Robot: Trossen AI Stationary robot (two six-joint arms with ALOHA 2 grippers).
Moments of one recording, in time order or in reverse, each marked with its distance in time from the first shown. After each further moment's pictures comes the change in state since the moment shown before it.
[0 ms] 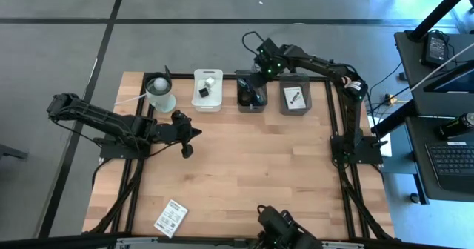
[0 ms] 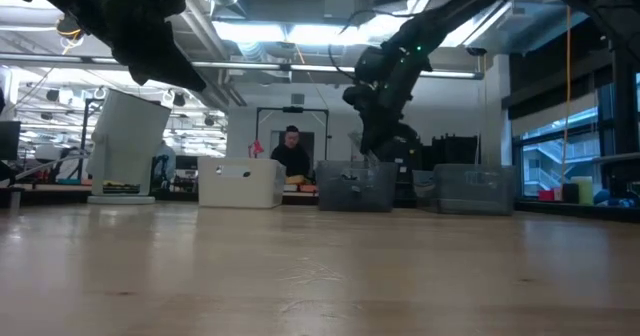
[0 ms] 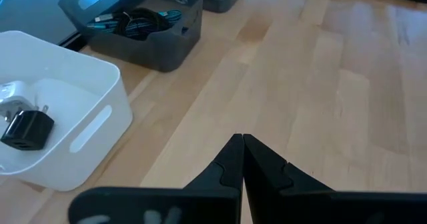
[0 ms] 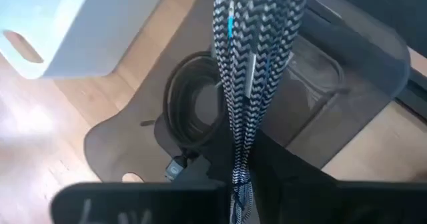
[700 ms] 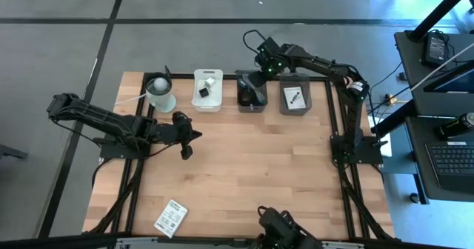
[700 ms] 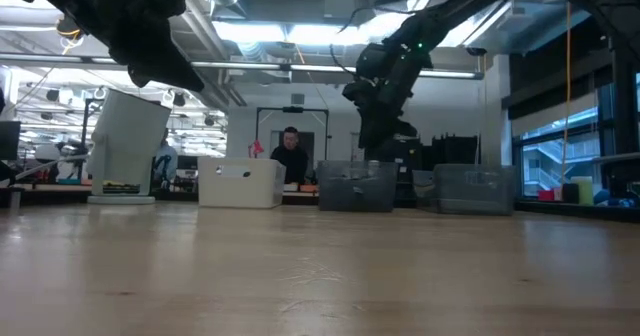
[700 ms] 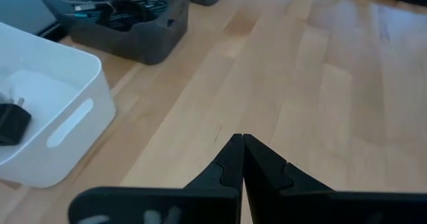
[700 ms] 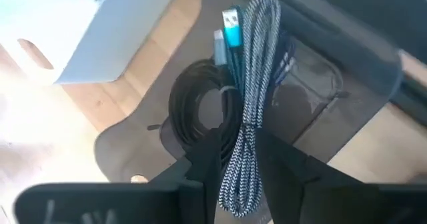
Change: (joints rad) left arm 0.000 0.000 0.000 -0.001 0.056 -0.023; right arm 0.002 -0.014 -0.001 0.004 0.001 0.015
